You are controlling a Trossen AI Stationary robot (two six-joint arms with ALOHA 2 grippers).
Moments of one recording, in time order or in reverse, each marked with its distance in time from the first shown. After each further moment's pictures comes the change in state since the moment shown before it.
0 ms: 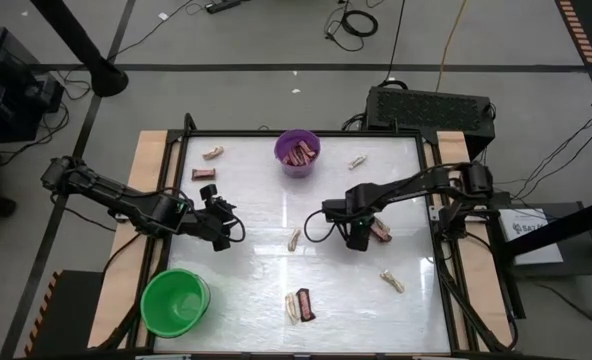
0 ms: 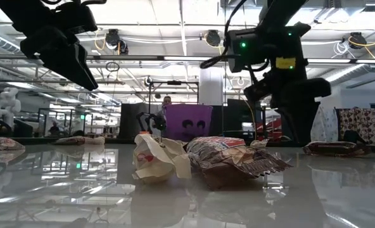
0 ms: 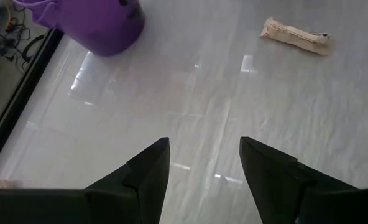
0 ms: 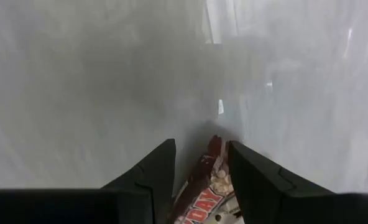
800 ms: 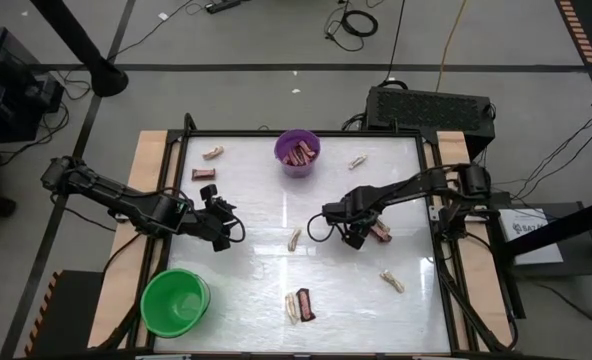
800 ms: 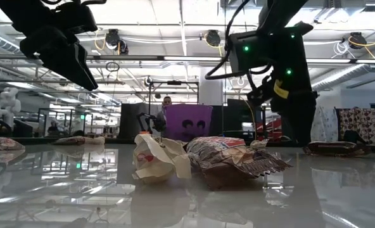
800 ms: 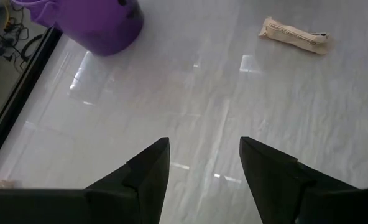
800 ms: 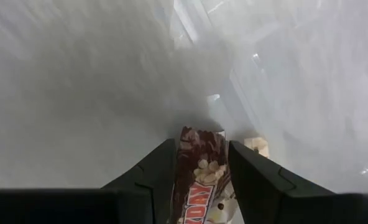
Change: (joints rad) left arm 0.000 0.000 0.000 0.000 0.005 -0.001; right arm 0.020 0.017 -0.001 -0.055 0.084 0.318
